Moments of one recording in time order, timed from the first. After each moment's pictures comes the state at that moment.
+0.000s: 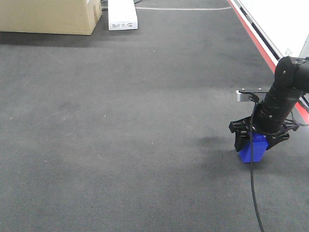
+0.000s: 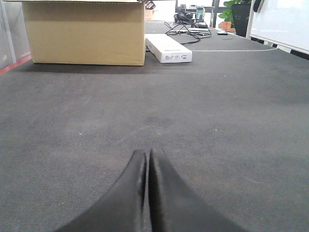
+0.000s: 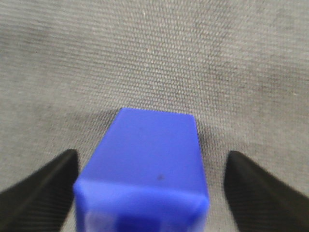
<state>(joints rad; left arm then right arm) -0.02 0.03 0.03 0.01 0.10 -0.04 -0.01 2.01 -1.47 0.12 1.12 -0.20</state>
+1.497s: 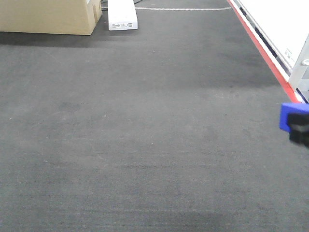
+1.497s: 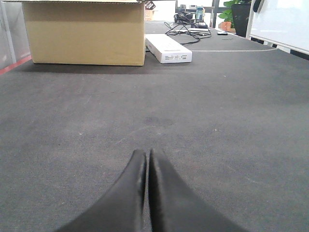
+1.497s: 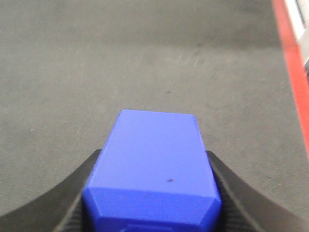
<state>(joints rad) -0.02 0.03 0.03 0.01 0.10 -0.04 -0.01 0.82 -0.71 0.26 0.54 -0.28</state>
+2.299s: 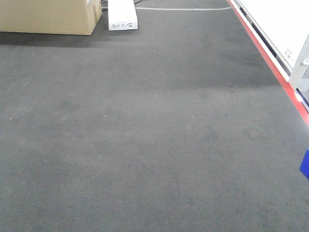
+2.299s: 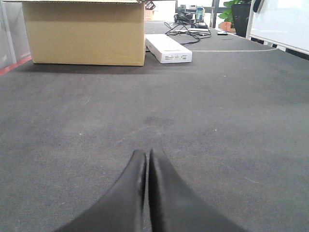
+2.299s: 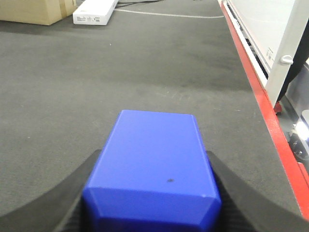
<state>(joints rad) -0.02 0.03 0.03 0.01 0.10 -0.04 -0.01 0.26 -0.31 0.27 0.40 -0.34</state>
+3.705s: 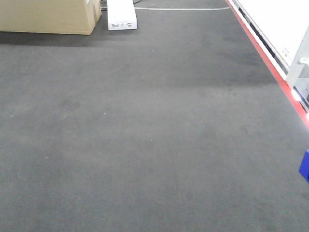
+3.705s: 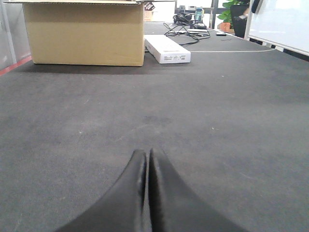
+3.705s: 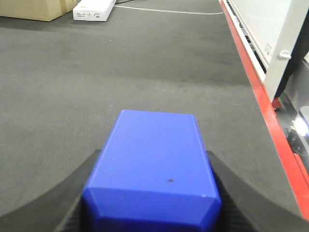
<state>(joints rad) -0.02 0.03 0.03 0.01 0.10 -0.04 -0.01 0.26 -0.31 0.27 0.41 -0.33</state>
